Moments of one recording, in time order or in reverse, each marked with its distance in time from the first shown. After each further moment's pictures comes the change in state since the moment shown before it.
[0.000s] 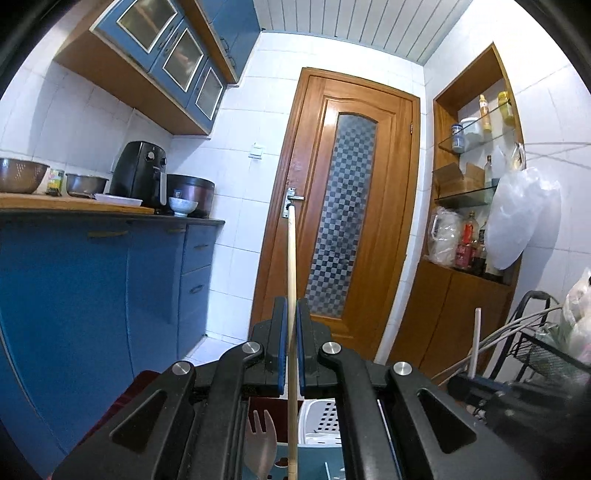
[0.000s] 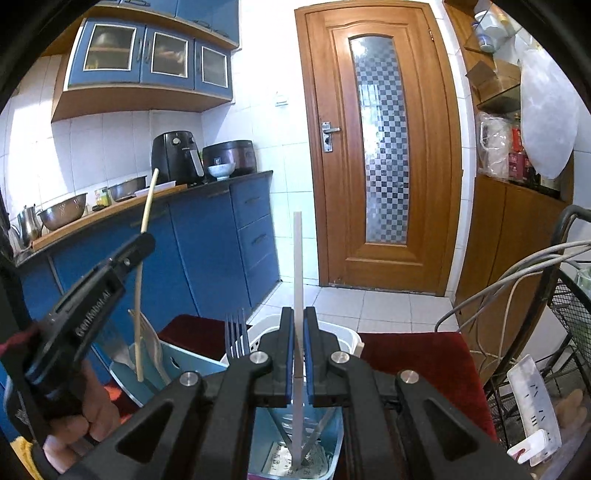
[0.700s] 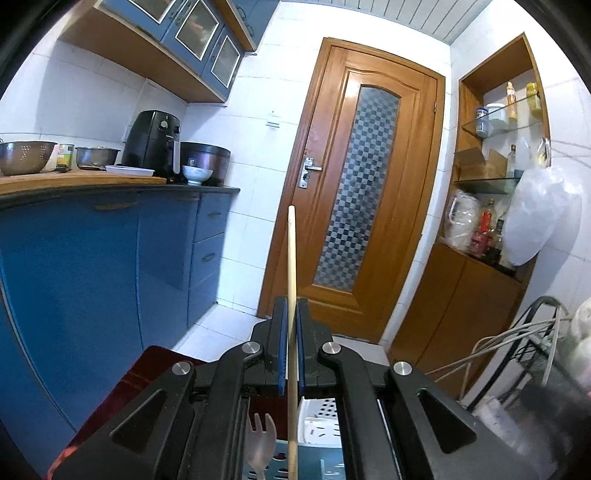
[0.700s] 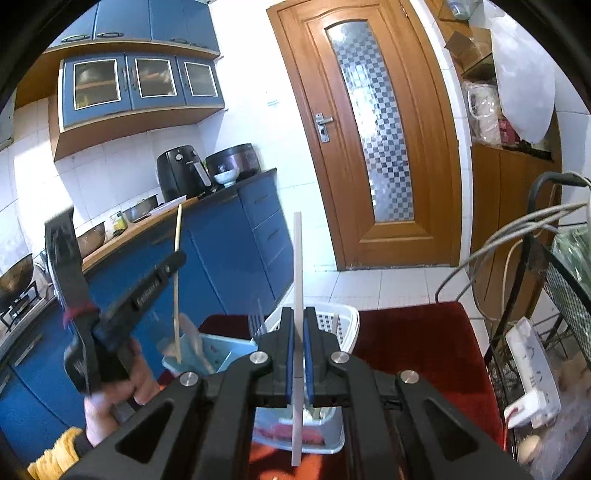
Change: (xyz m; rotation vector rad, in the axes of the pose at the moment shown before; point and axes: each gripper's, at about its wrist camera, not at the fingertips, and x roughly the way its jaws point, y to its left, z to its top) left arm 0.025 -0.006 0.015 -0.033 0.135 0.085; right arm -0.053 -0.023 0.012 0.142 0.026 0.081
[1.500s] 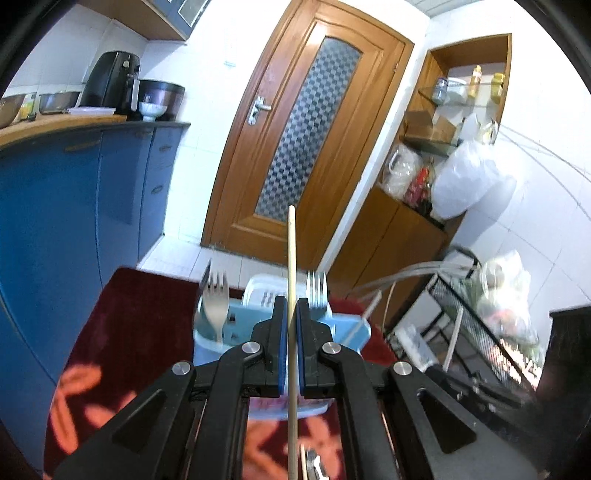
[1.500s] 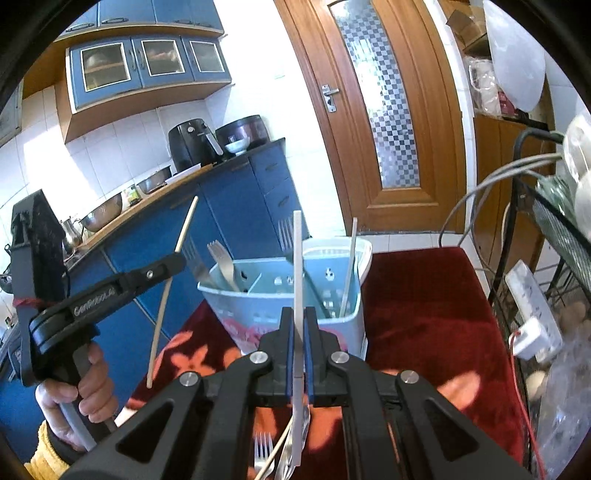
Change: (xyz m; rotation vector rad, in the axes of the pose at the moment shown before) left arm -0.100 0.008 0.000 -0.057 0.278 -0.264; right arm -0.052 0.019 -0.049 0.025 0.121 0.040
